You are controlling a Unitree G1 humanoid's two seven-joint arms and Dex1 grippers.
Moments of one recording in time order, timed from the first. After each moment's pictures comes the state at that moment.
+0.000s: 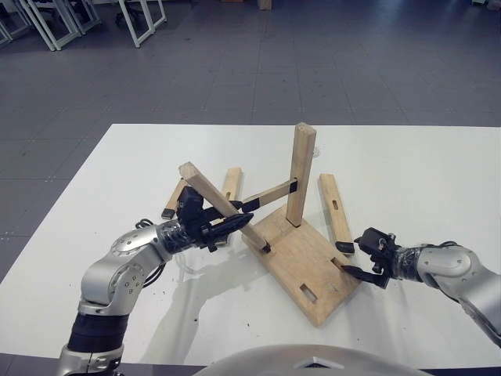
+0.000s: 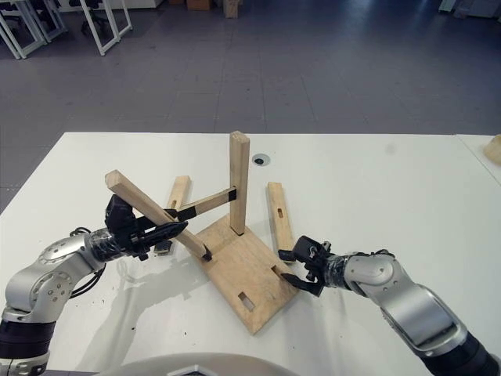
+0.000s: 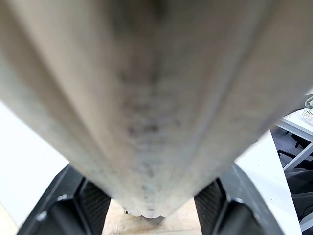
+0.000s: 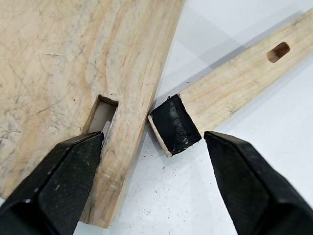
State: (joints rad) left arm 0.02 0.57 0.06 -0.30 -0.74 0.55 -0.87; right arm 0.05 -0.95 0.24 -0.62 0.31 0.83 0.62
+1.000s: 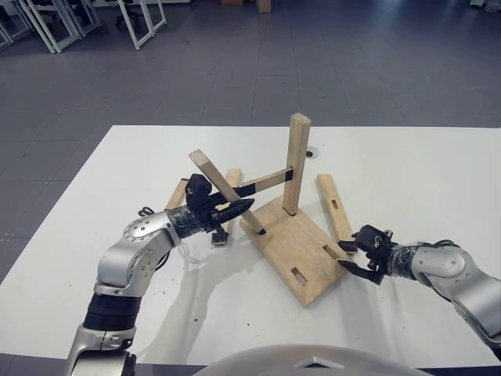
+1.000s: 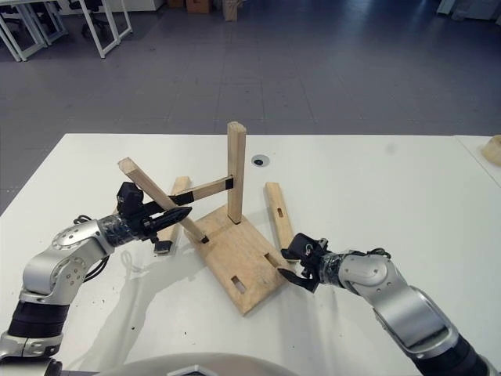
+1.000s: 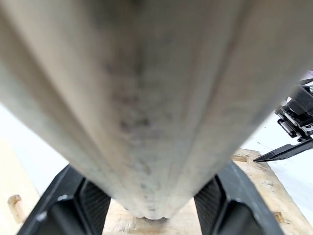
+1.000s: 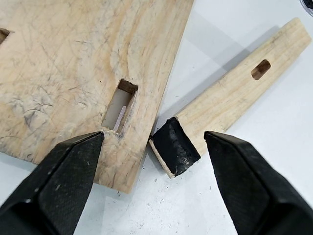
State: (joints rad) left arm -0.11 0.53 -0.01 -0.17 -0.61 0.51 -0.77; right arm 0.05 -0.89 0.25 -0.65 0.24 0.85 0.60
